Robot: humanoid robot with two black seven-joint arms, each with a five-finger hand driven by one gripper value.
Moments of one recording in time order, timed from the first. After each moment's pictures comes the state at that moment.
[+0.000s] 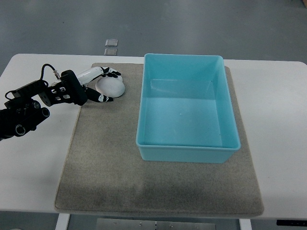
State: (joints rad) left arm -0.85 0.41 -0.39 -0.67 1.30 0.03 -0.49; right arm 0.00 0.00 0.06 0.12 -0.11 0.20 0.03
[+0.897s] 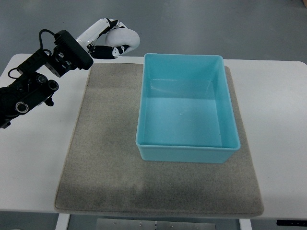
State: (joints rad) left arm -0.93 0.41 -0.56 -0.91 1.19 0.12 -0.48; right arm 0.00 0.00 0.06 0.12 -0.11 0.20 0.03
